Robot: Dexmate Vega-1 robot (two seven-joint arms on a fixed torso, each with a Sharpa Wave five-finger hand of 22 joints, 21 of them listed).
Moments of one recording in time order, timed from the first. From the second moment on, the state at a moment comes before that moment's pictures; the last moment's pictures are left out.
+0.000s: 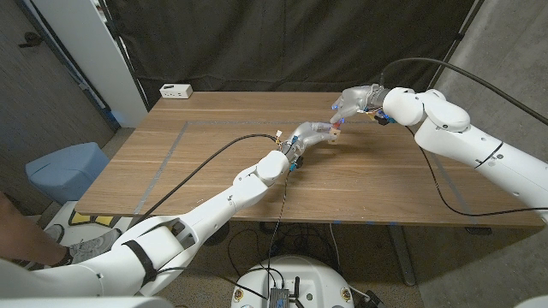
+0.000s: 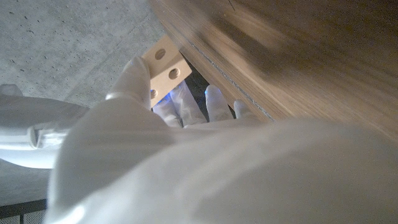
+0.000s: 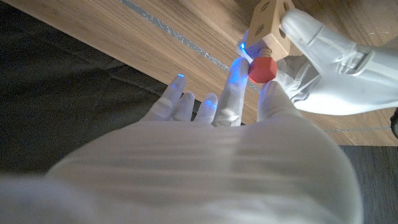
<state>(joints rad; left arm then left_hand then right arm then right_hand) 0.57 0.20 0.80 -1.13 -0.08 -0.24 0.14 0.94 0.04 0.34 -0.17 0.22 0.89 -0.18 0.20 0.19 0.93 -0.21 0.20 0.39 0.44 -0.05 0.20 0.18 0.11 0.12 0.20 0.18 -0.55 -0.94 -0.63 -1.98 -0.54 -0.35 0.48 0.77 0.00 0.32 -0.11 0.19 1.11 -0.05 0.44 0.20 0.48 -0.15 0.22 0.19 0.36 -0.04 0.24 0.20 0.58 -0.05 0.20 0.16</state>
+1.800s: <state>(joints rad) 0.57 0.20 0.80 -1.12 -0.09 -0.24 0.14 0.94 0.04 0.34 -0.17 0.21 0.89 -0.18 0.20 0.19 0.92 -0.21 0.20 0.39 0.44 -0.05 0.20 0.18 0.11 0.12 0.20 0.18 -0.58 -0.92 -0.64 -2.03 -0.69 -0.43 0.44 0.58 -0.02 0.24 -0.07 0.18 1.20 -0.02 0.40 0.19 0.59 -0.10 0.19 0.19 0.43 -0.04 0.23 0.19 0.62 -0.06 0.20 0.16</state>
